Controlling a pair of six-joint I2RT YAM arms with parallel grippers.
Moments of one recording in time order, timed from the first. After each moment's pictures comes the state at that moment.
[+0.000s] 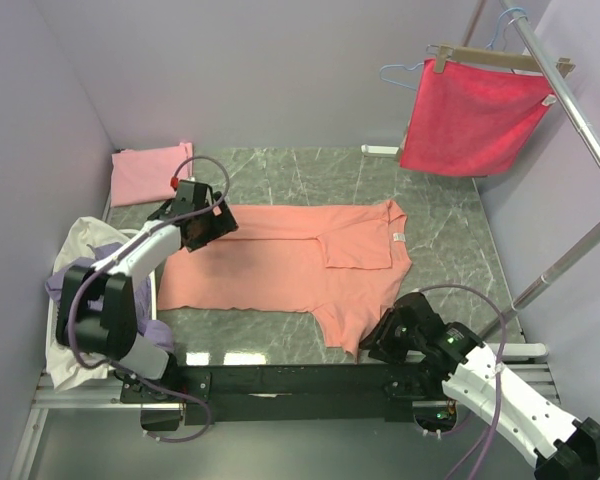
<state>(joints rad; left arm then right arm) -0.23 1.53 1.02 -0.38 -0.05 -0.66 0.62 0.49 0.23 -0.76 -0.20 1.24</state>
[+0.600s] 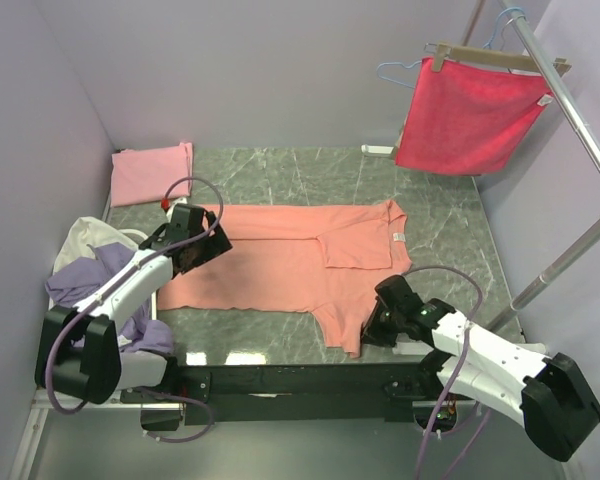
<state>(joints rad) -0.27 1.29 0.81 -0.40 -0.16 -0.72 0.63 0.90 0.32 -0.53 -0.14 1.11</state>
